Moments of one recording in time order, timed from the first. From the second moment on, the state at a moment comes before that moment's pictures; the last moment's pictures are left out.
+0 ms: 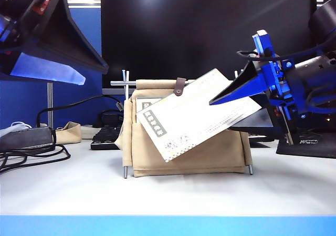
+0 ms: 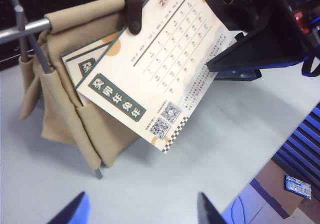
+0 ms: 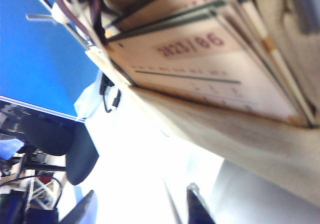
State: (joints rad) left arm -0.72 0.84 0.37 0.10 0.11 -0.09; right arm 0.26 1.53 0.52 0.53 -0.88 0.60
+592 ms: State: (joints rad) left arm -0.72 0.84 0.37 0.09 0.11 -0.09; right arm 0.08 1.53 0.52 0.61 -0.98 0.59
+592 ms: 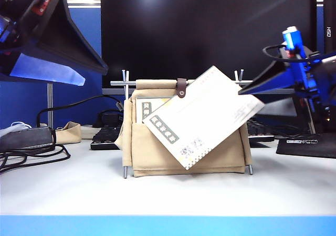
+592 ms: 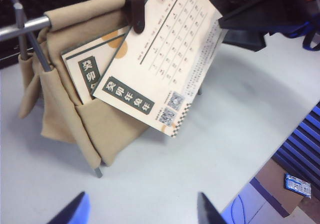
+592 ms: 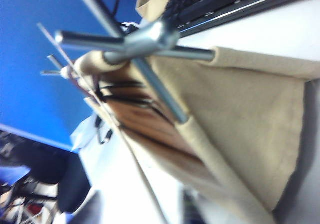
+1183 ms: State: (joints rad) left arm -0.72 0.84 0.37 0.09 0.11 -0.09; right arm 0.09 1.52 0.52 0.59 -1.07 0.60
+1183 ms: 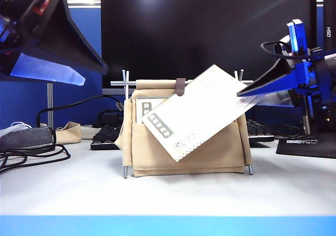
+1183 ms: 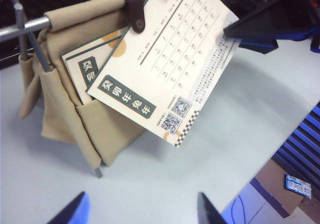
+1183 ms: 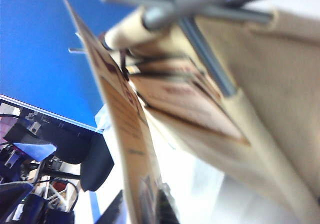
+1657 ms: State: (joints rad) left arm -0.72 0.84 0.37 0.09 0.11 -0.09; right arm 0.12 1.51 0.52 0.54 -1.09 0.60
